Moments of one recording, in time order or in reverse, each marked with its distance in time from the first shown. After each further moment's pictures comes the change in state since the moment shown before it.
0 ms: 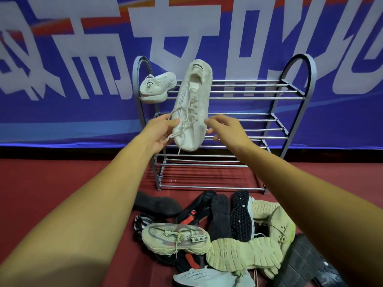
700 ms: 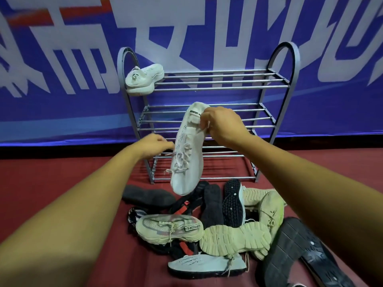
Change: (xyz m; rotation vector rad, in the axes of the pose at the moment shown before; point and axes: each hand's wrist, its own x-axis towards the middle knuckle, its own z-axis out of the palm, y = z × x) left_hand -0.006 -0.043 -0.022 1.068 -0.122 -0.029; right_hand -0.007 0.006 -0.024 -0.972 -0.014 -0.485
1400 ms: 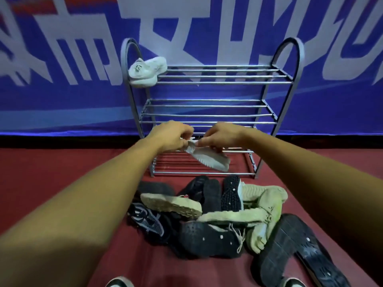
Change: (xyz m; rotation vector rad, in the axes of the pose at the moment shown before) left_hand -0.018 0.041 0.018 0.638 0.109 0.464; right_hand -0.018 -0.006 -0.004 0.363 -0.595 0.197
